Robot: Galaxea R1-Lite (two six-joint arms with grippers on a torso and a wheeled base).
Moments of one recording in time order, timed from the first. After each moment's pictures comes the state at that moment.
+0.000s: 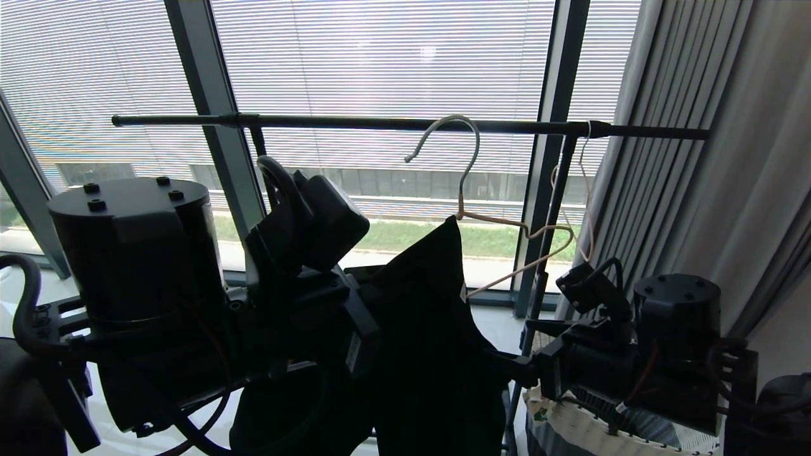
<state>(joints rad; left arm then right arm) -0.72 1.48 -0.73 -0.57 -0.17 0.34 0.71 1.74 -0.51 -0.87 0.14 0.19</state>
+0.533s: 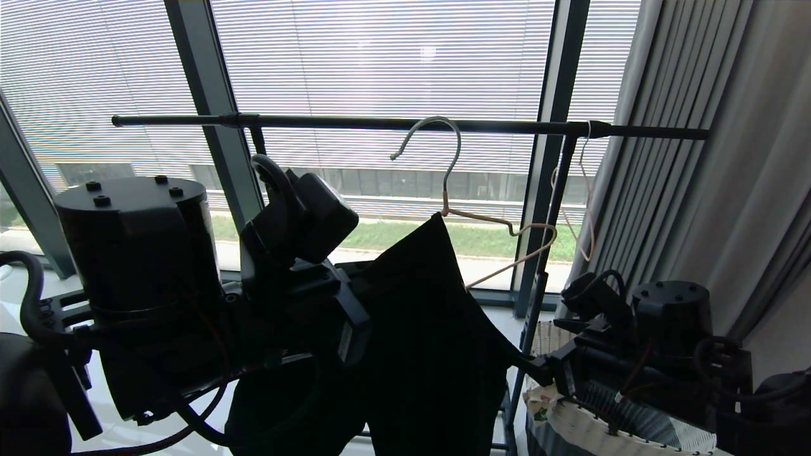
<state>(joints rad) -0.68 1.48 -0.72 -0.57 -0.17 0.34 0.61 1.79 -0.48 -0.87 0.05 0.00</state>
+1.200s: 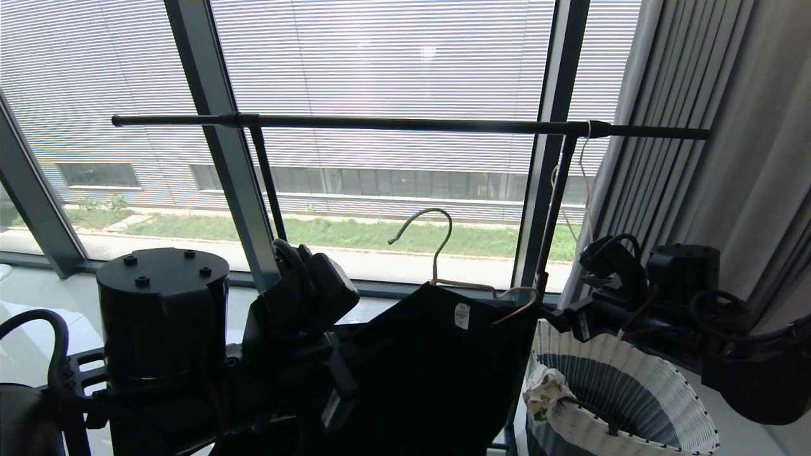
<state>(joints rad) -0.67 1.48 -0.55 -0.57 -0.18 0.34 0.43 1.84 -0.62 -0.87 0.02 -0.13</state>
